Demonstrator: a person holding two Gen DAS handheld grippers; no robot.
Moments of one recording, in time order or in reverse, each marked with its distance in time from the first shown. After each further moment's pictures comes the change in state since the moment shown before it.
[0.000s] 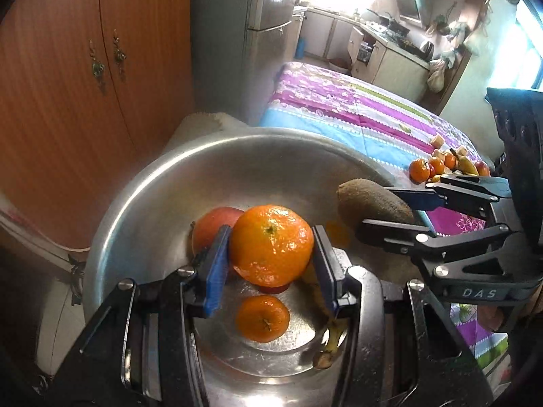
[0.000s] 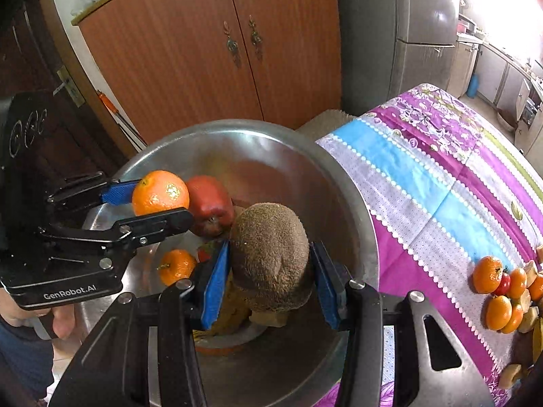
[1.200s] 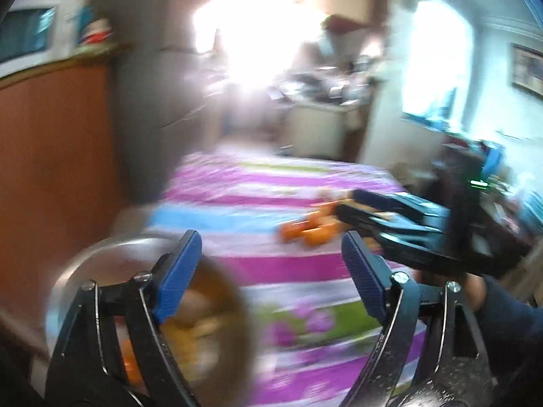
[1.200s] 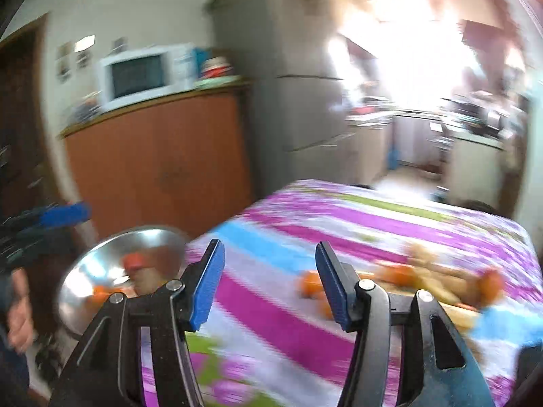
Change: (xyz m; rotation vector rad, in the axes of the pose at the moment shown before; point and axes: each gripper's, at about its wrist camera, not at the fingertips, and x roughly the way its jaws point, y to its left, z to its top) left arm -0.102 -0.184 -0.019 0.267 -0.352 -0.324; right arm -0.194 -0.131 -0.145 0.190 -0.595 -0.280
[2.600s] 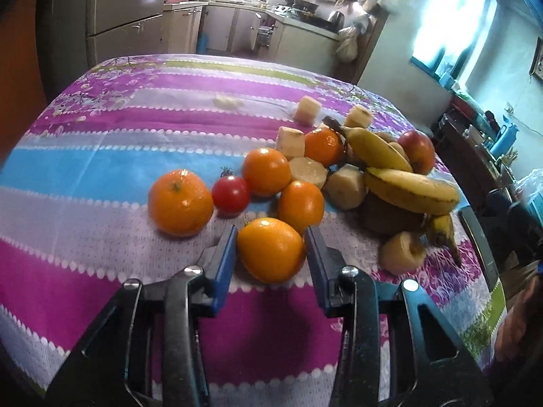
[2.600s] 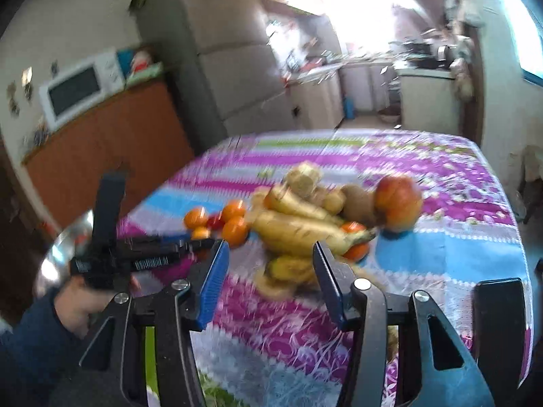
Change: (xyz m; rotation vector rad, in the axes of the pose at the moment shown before) left arm 0.257 0.002 -0.046 -0.125 0.327 -0.016; right arm -0.020 -0.134 -0.062 0.157 0.188 -0.045
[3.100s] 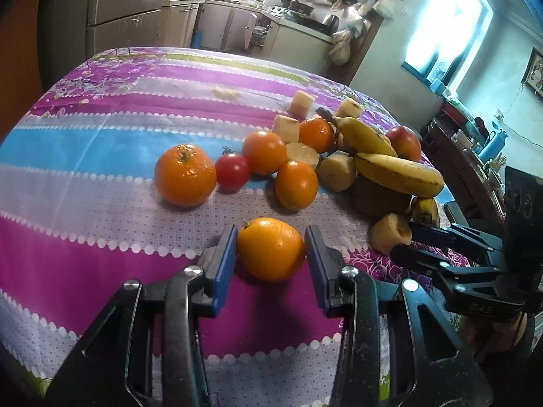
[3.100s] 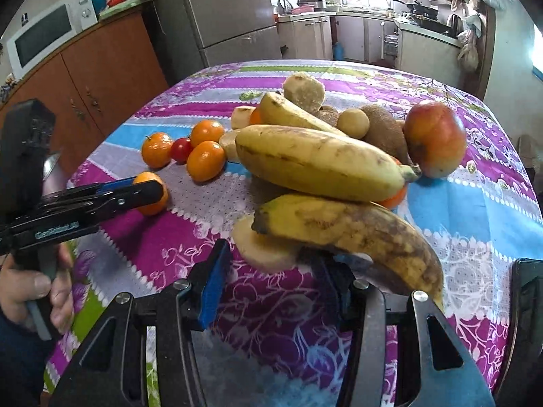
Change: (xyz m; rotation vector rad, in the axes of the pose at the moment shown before) left arm -0.007 0.008 -0.010 -0.029 -0.009 -0.055; right arm 0.082 0.006 -0.020 -0.010 0.236 -0.116
